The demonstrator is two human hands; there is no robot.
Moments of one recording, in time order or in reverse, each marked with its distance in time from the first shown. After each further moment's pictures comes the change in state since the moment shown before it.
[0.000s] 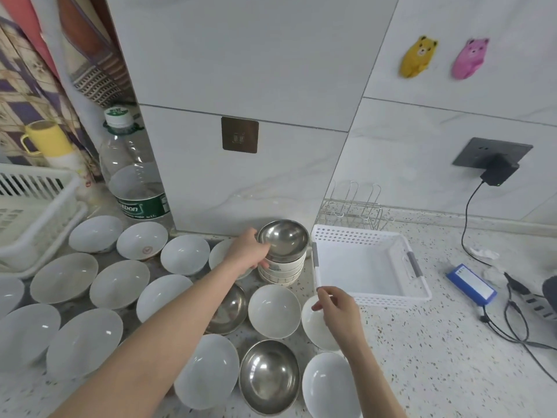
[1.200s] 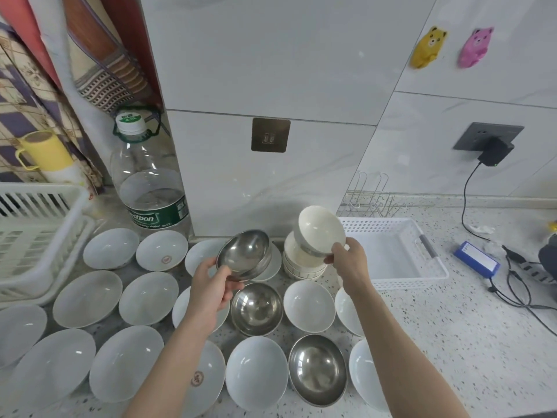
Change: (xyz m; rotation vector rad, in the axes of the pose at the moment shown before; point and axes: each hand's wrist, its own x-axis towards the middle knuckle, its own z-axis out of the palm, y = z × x) left_hand -0.084 -0.077 -0.106 -0.690 0.045 -0.089; right_hand 0.044 -0.077 0.054 0.129 0.227 0.118
